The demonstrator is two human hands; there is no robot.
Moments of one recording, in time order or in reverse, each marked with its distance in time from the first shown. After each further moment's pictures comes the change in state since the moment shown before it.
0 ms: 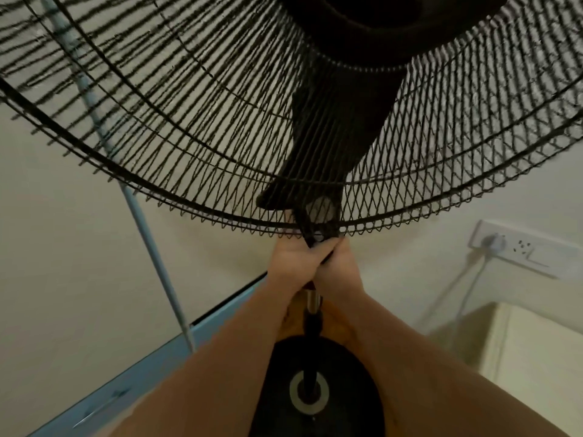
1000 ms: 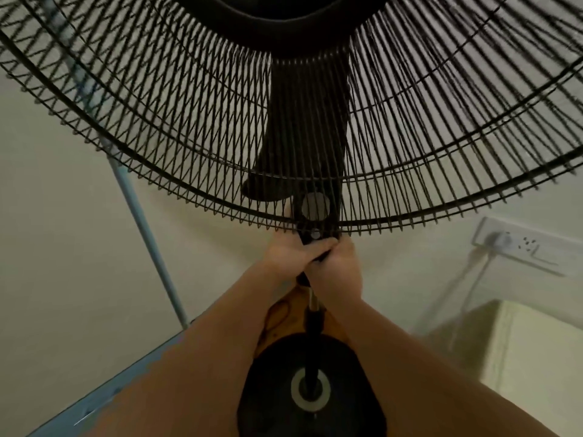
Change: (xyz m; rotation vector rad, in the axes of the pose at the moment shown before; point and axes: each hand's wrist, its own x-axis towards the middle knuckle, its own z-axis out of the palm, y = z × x) left_hand 0.007 -0.005 -0.025 0.106 -0.179 0.108; right_hand -0.008 -0.004 0.010 -0.190 0.148 0.080
